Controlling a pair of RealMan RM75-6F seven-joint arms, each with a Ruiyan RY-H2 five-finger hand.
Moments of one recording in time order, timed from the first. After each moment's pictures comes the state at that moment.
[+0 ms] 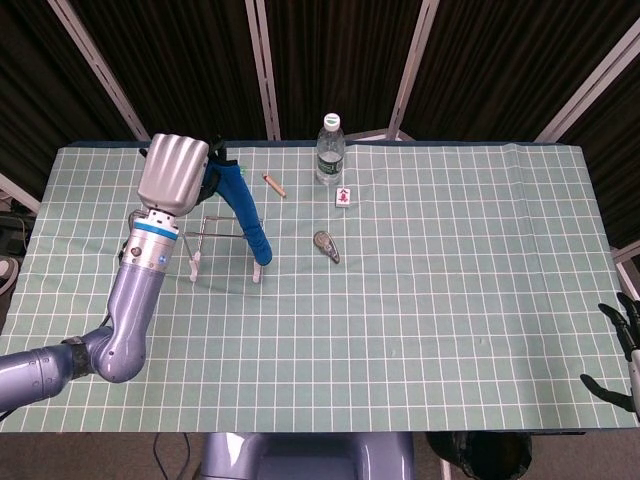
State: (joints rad) left arm -0.96 -1.26 -0.46 -1.73 0.80 1.20 0.69; right arm -0.02 -0.93 0.04 -1.70 -1.52 1.56 0.05
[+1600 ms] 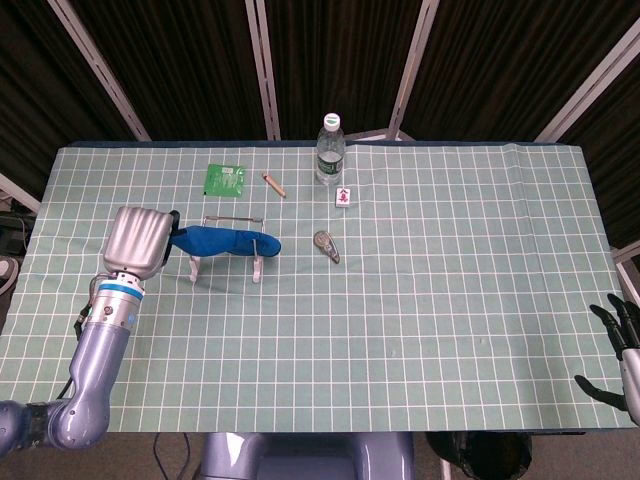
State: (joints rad) left arm -0.90 -1.13 -0.22 -2.05 0.57 1.36 0.98; right arm -0.01 -0.94 0.04 -1.70 -1.52 1.53 0.02
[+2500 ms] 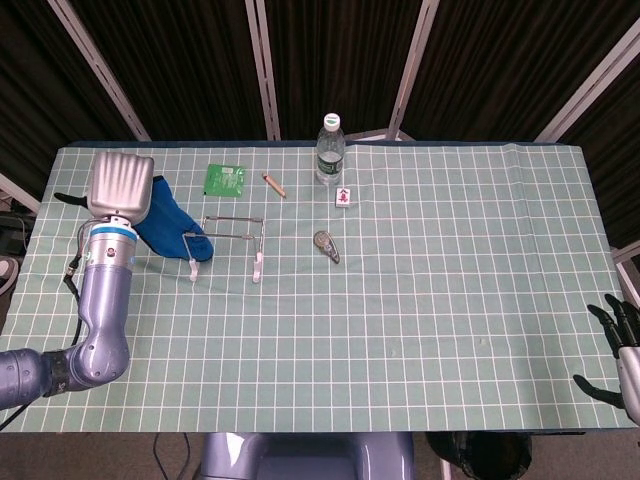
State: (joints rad) left arm -1.07 -1.11 -0.31 -1.82 0.29 1.30 1.19; right arm 0.00 -0.95 0.04 -1.69 -1.50 1.51 0.02
